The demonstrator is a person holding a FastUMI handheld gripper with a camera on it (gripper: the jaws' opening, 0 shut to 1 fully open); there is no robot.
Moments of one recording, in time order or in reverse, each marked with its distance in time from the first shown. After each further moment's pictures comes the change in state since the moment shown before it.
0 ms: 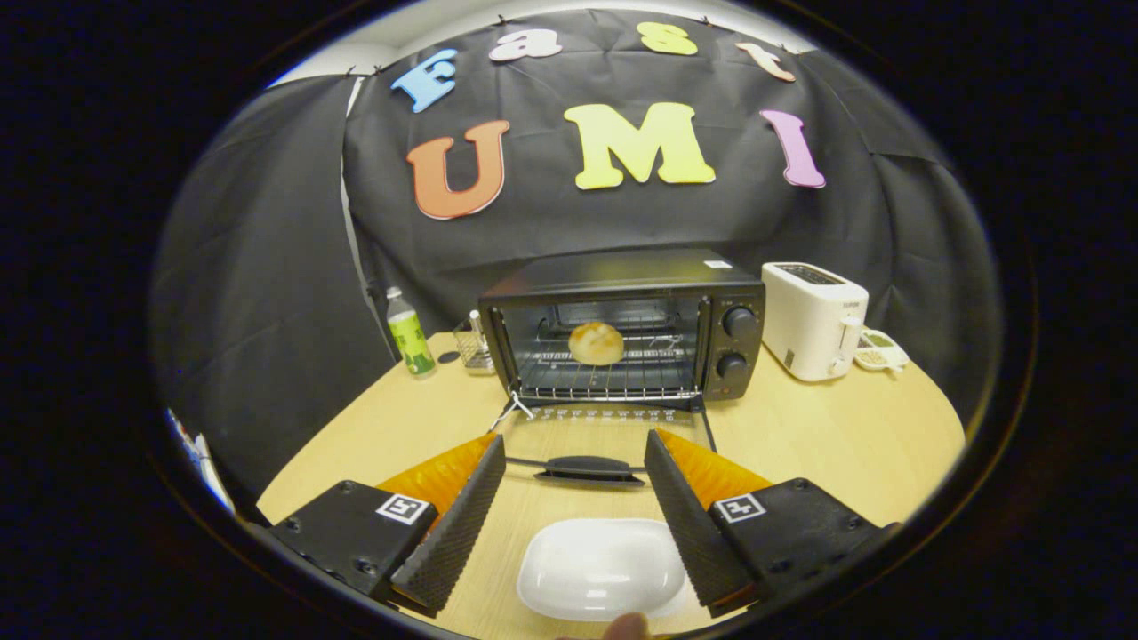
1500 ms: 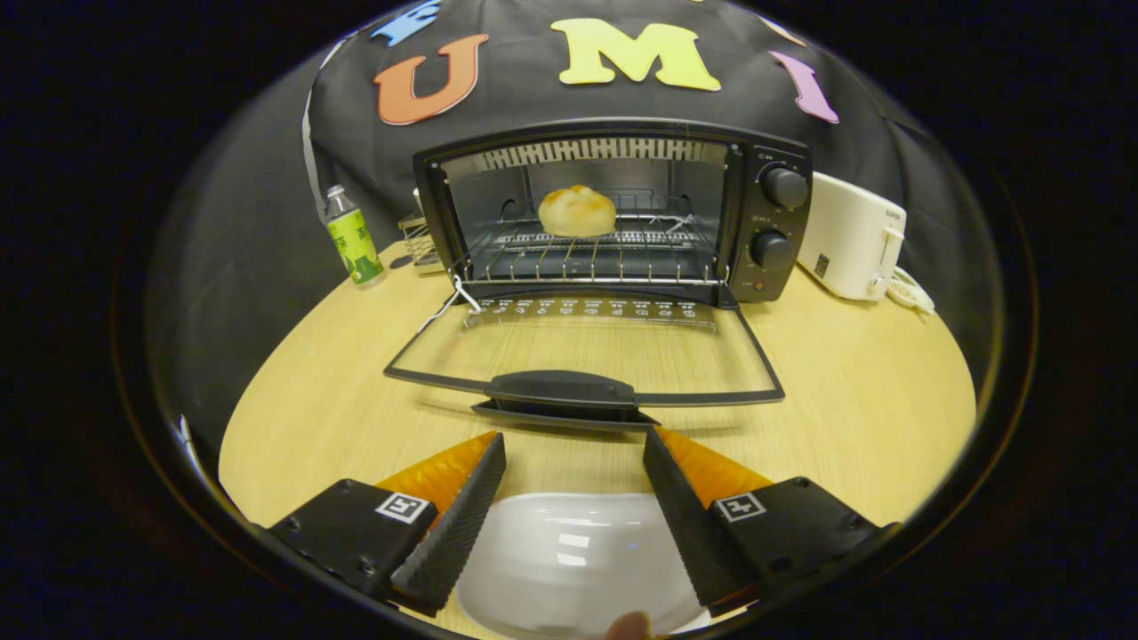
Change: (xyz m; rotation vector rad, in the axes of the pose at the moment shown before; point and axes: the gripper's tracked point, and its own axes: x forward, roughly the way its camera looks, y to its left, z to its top) arm 0.079 -0.021 -0.088 0.013 0.264 -0.065
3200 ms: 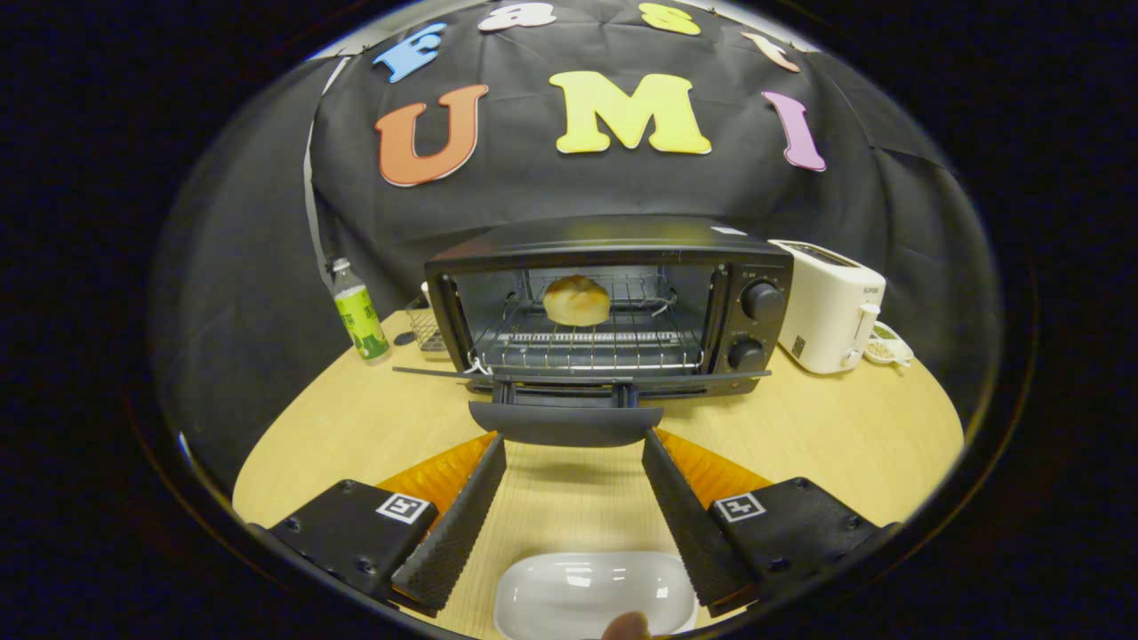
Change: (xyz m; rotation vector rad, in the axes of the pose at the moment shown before) arm -0.033 0.011 0.100 0.004 -0.235 -0.024
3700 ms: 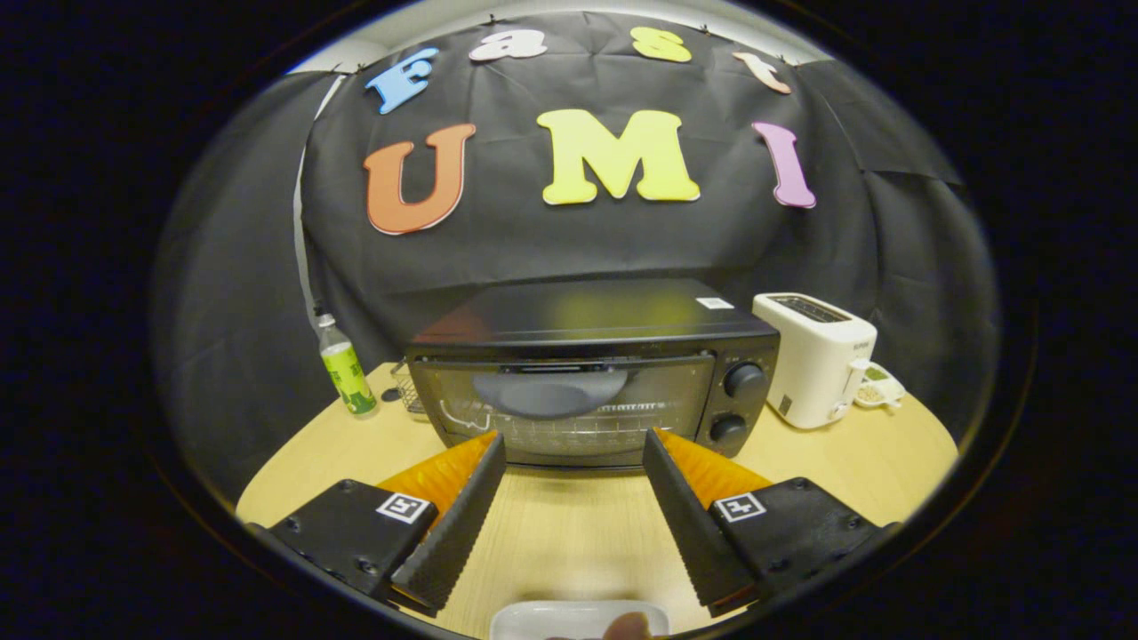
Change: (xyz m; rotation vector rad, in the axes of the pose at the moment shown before) arm -0.002 -0.018 0.063 -0.014 -0.155 -0.036
